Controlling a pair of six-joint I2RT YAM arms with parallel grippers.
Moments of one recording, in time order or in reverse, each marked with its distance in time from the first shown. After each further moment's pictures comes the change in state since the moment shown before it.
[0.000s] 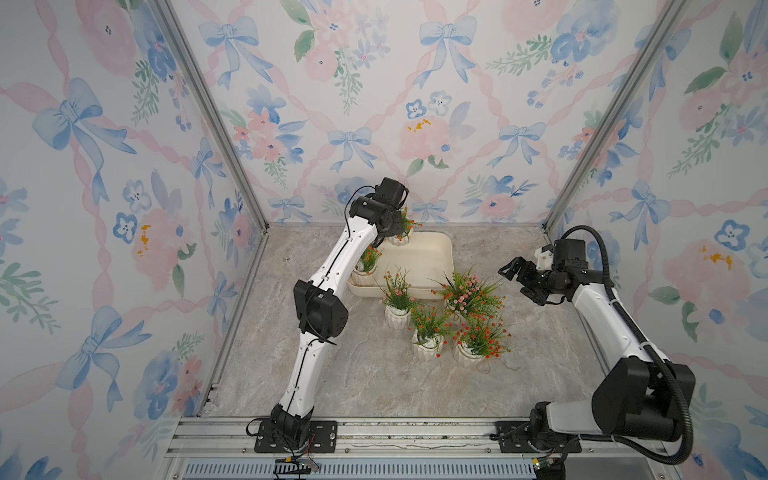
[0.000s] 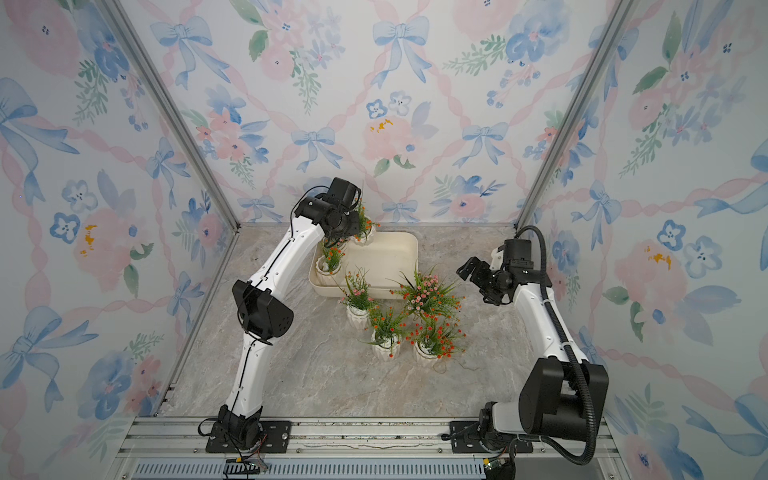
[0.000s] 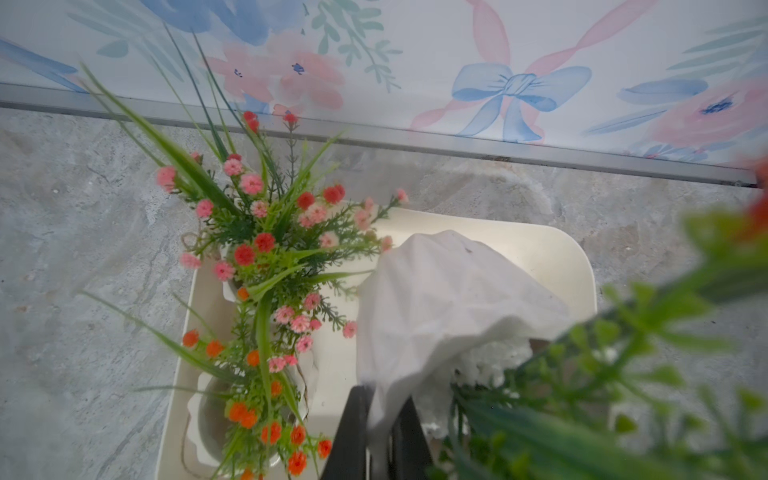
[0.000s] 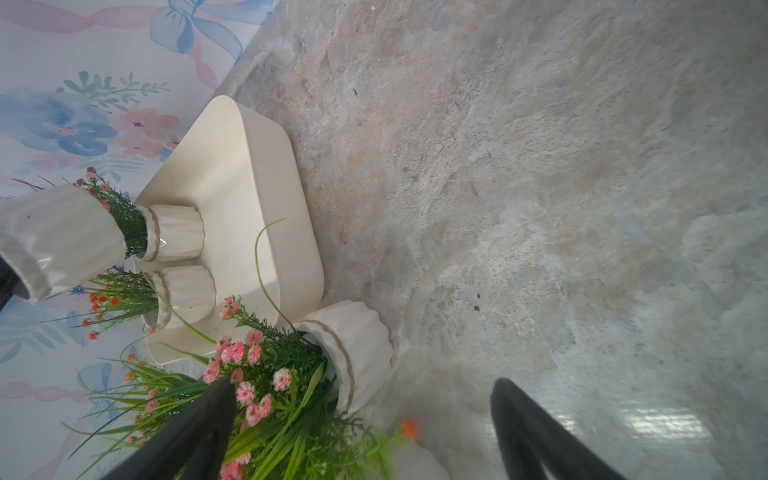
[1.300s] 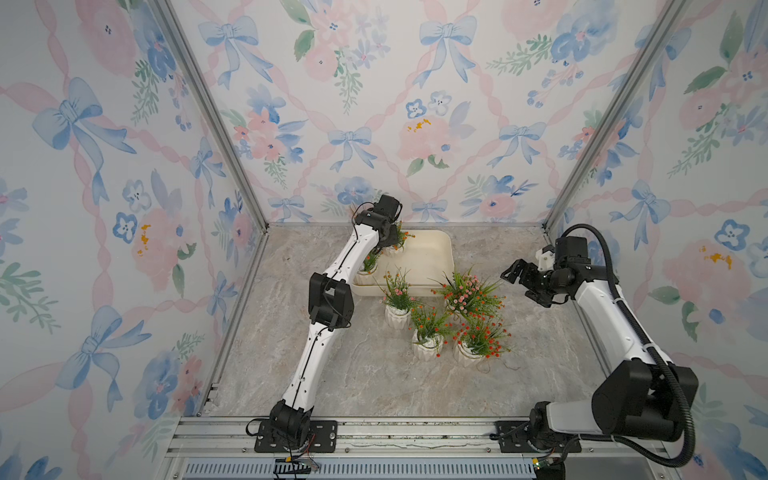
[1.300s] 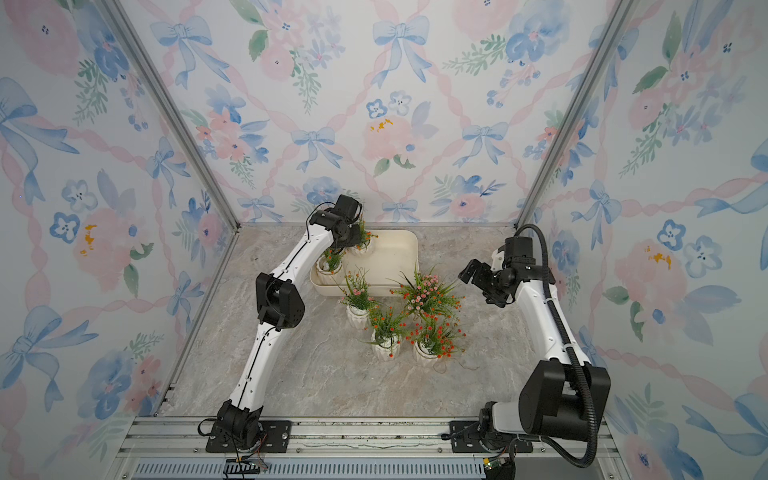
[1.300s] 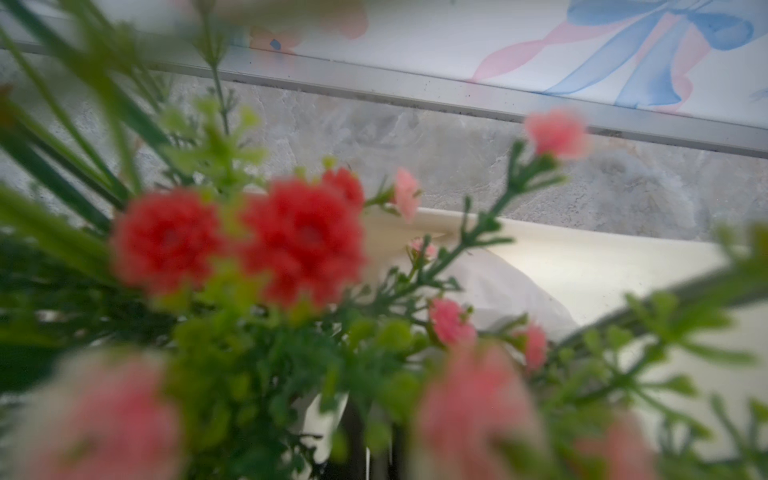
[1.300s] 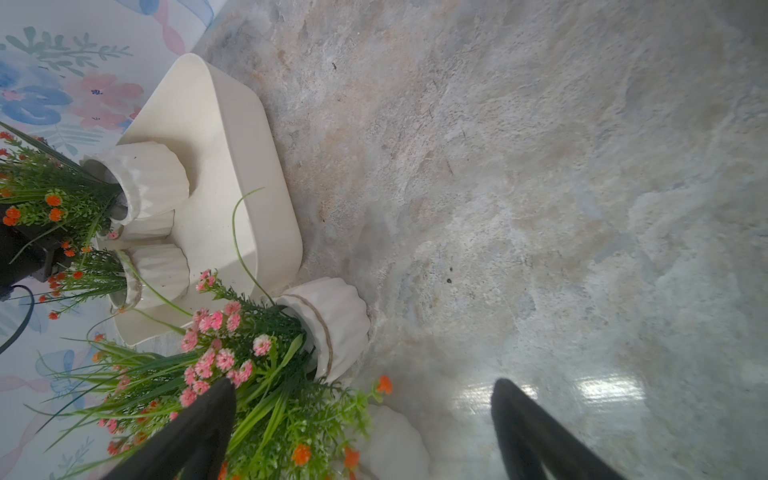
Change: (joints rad) left arm 0.066 0.229 0.032 0.119 0.042 0.014; right arm 0.000 -0.001 0.052 -0.131 0.040 -0.068
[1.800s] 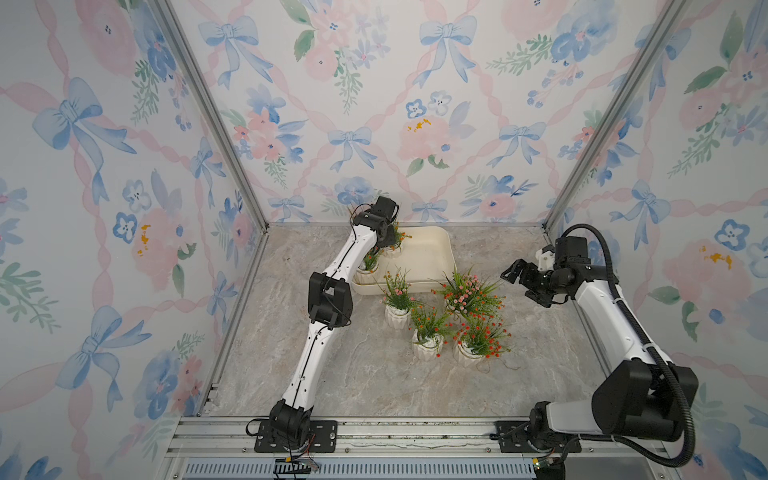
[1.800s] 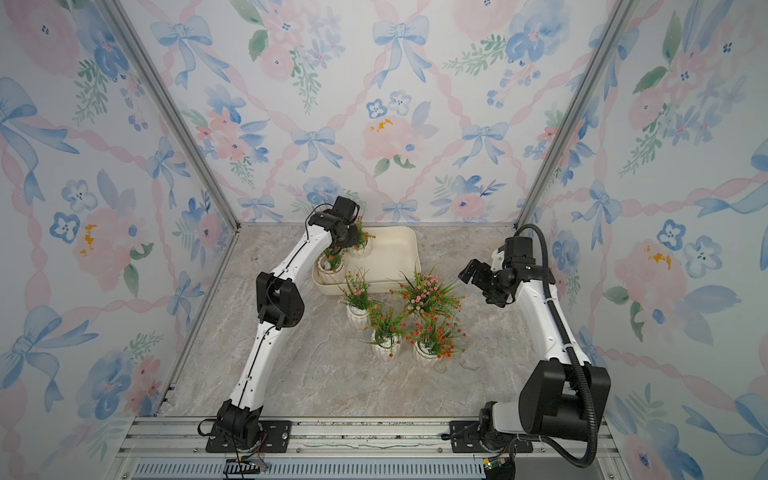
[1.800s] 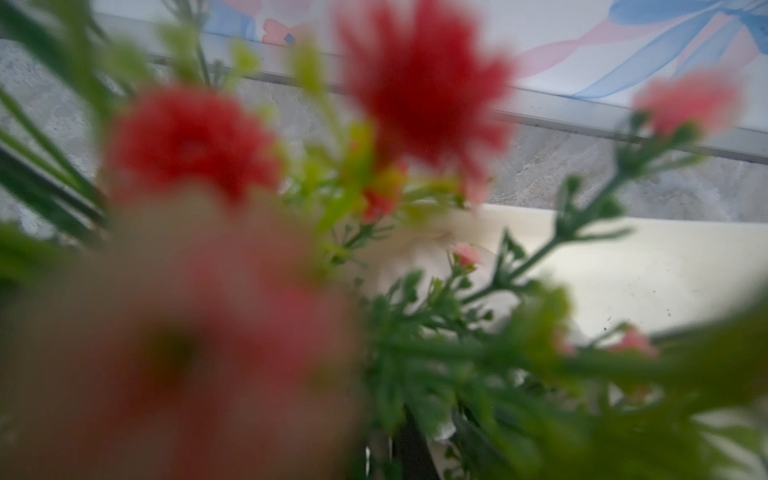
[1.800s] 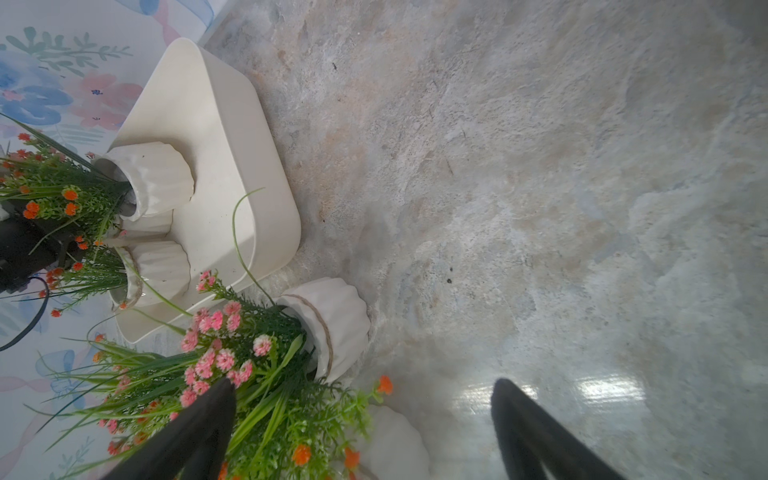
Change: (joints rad) left arm 0.016 0.024 0.000 0.020 0.000 -0.001; right arm 0.000 0.000 0.000 0.000 0.000 0.000
